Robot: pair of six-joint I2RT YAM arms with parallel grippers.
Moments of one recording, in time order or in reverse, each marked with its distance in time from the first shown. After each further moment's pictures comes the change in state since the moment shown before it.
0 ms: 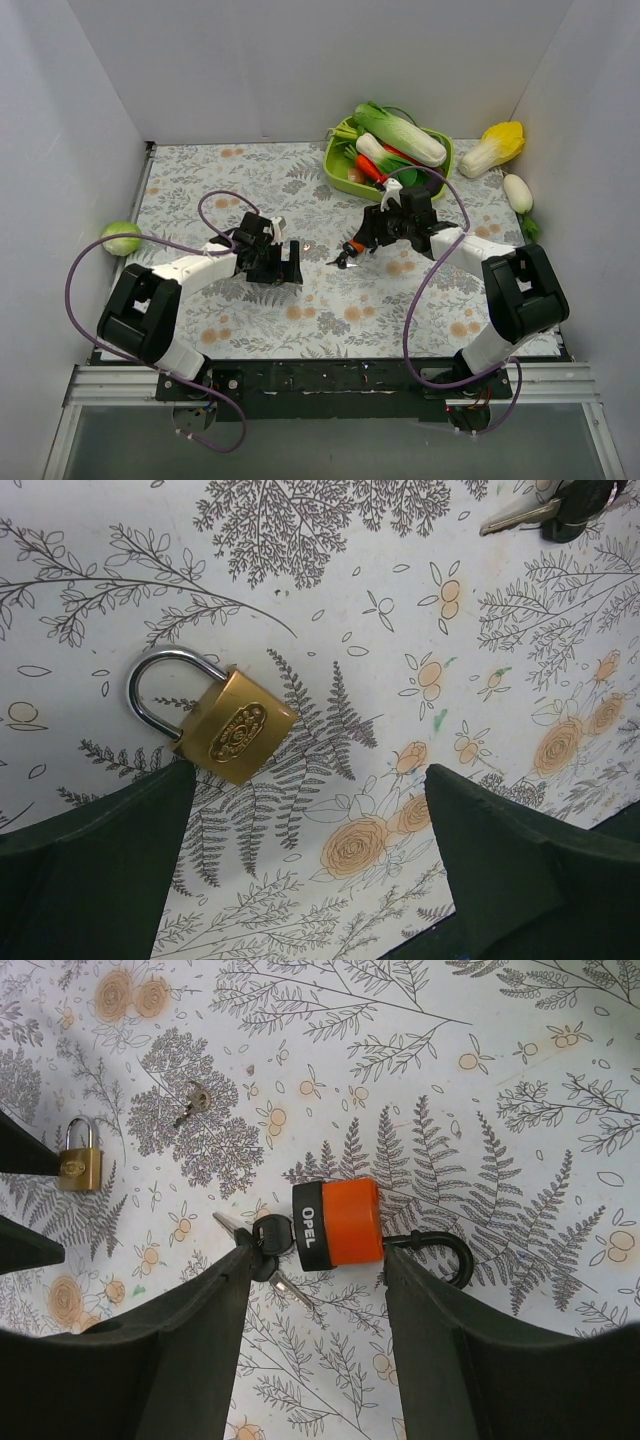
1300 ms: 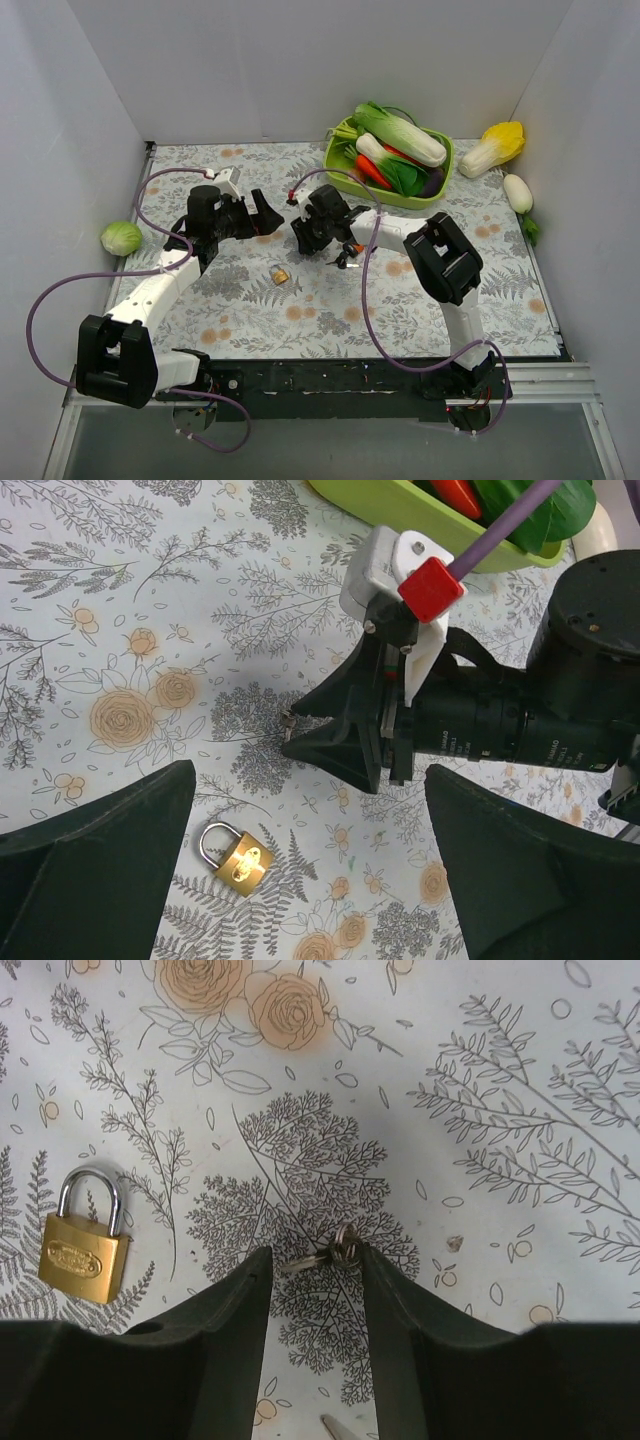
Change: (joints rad) left arm 0.237 -0.265 0.018 0.281 0.076 -0.063; right arm 0.354 0.482 0.547 -0.243 0.169 -0.164
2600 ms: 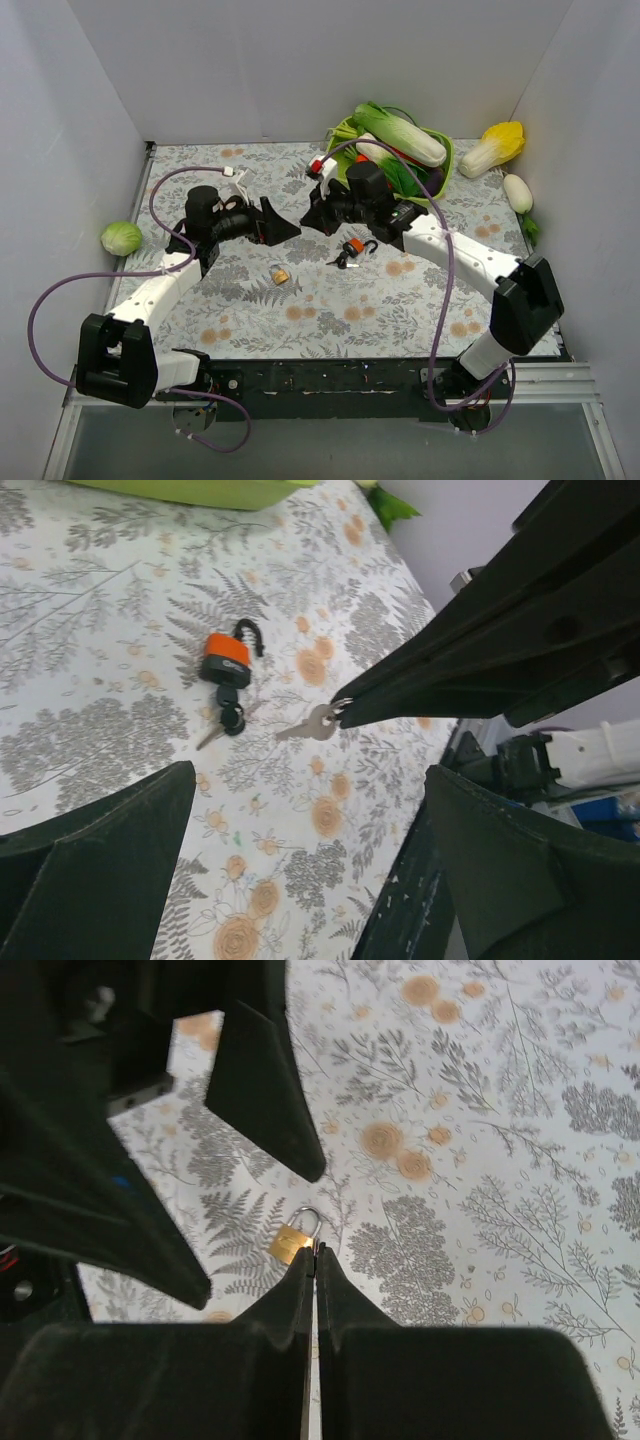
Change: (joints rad) left arm 0.000 0.000 -0.032 0.164 0.450 -0.009; right arm 0.002 -0.466 -0.128 0.033 -0.127 -0.003
